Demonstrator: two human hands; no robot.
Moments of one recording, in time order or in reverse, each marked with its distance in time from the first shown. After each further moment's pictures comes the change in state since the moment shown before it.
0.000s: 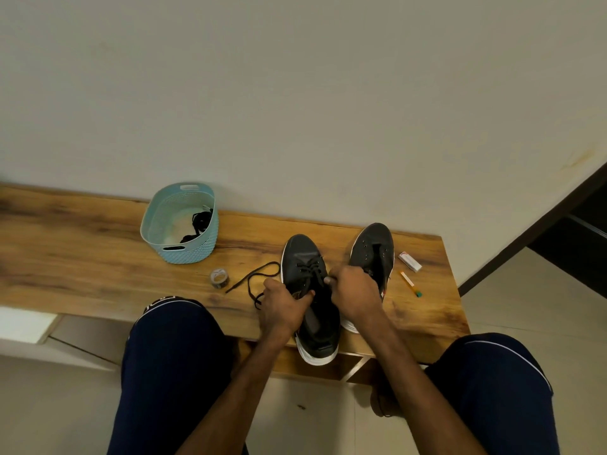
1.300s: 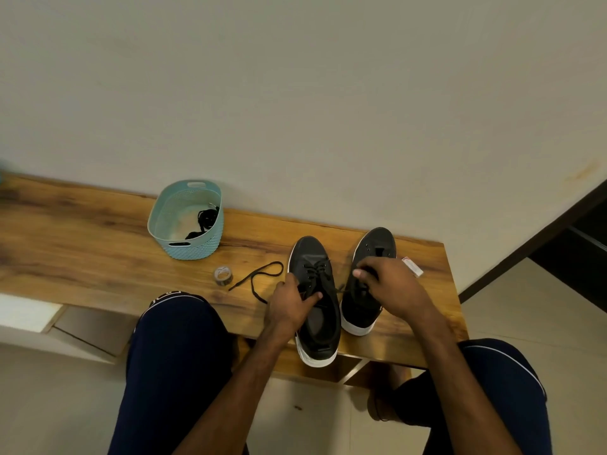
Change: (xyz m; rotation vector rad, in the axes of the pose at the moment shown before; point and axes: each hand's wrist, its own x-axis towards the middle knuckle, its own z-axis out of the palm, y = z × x) left_hand -0.002 0.007 -0.006 0.092 -0.145 0.143; right_hand -0.016 0.033 -0.061 0.233 -0.020 -0.062
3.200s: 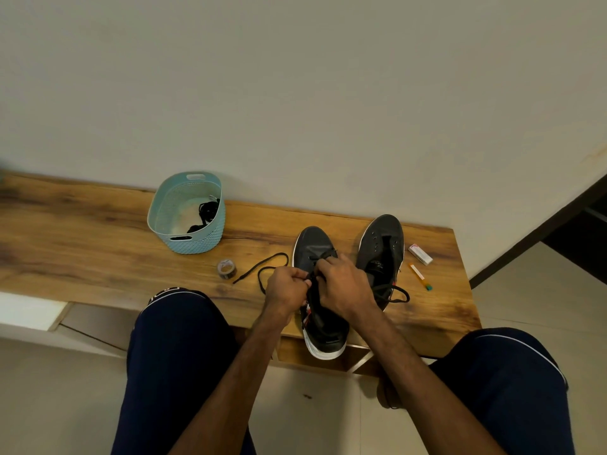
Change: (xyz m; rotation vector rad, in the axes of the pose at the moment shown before) left_hand 0.012 -0.004 -0.010 -0.500 -0.059 -0.154; right_hand 0.026 -0.025 0.096 -0.295 0.067 -0.184
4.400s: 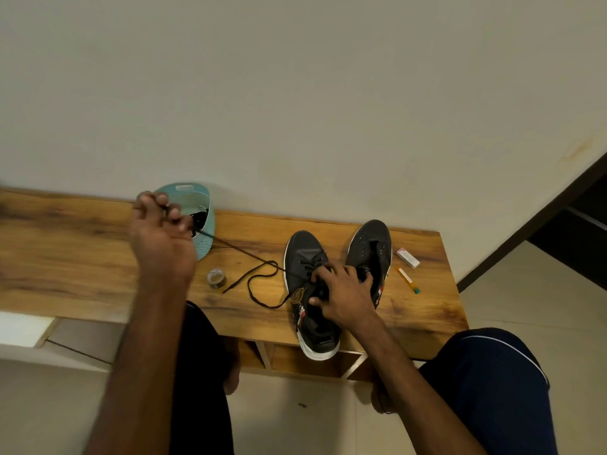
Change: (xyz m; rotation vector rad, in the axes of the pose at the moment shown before) left_hand -0.021 0.090 -0.150 -1.121 0.234 0.583; right_hand -0.012 0.021 0.000 0.049 -0.136 0.169
